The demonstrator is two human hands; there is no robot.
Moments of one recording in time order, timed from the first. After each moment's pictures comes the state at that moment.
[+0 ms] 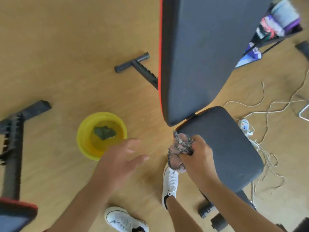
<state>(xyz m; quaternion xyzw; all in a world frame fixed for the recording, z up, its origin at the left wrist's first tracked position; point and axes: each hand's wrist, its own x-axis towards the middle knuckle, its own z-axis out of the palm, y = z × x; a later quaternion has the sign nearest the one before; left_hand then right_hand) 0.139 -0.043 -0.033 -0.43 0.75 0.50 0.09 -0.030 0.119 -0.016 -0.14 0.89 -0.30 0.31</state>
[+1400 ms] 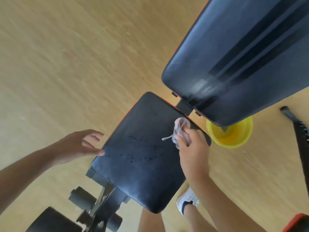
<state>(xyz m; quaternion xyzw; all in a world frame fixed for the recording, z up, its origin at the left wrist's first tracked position) 0.813 0.176 -0.114 -0.72 0.28 0.63 -0.02 0.482 0.058 -0.124 -0.72 0.63 -0.07 0.28</state>
